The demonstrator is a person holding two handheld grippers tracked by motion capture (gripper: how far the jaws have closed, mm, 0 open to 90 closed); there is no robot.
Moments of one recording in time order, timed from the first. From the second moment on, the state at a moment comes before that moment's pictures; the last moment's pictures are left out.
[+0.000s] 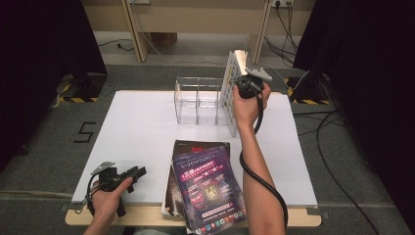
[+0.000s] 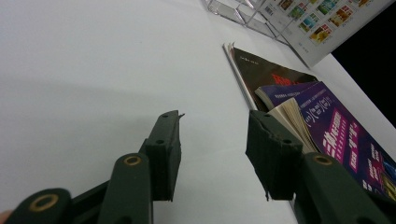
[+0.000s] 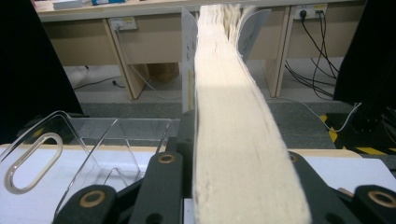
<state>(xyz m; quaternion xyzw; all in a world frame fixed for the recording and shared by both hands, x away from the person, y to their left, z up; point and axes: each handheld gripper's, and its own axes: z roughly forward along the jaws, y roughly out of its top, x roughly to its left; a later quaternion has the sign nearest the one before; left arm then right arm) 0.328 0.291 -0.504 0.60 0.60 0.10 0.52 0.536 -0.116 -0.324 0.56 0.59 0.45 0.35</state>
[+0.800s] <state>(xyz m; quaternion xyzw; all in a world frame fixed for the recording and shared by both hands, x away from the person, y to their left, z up) 0.327 0.292 -0.503 0.60 0.60 0.10 0.53 0.538 -0.113 -0.333 0.55 0.57 0.47 0.39</state>
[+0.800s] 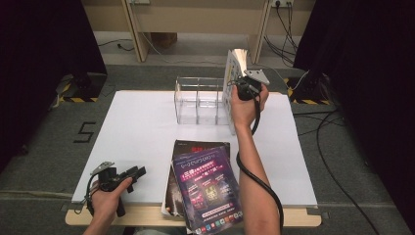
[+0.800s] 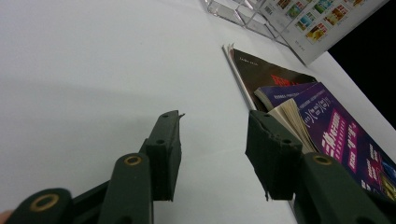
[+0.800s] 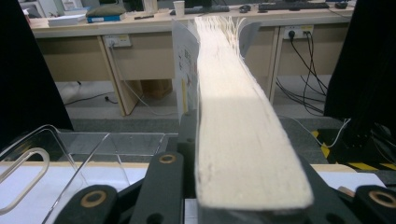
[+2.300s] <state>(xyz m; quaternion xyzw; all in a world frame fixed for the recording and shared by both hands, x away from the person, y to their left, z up) 0.324 0.282 -0.500 0.61 0.58 0.10 0.52 0.480 -0.136 -0.332 0.53 0.59 0.48 0.36</state>
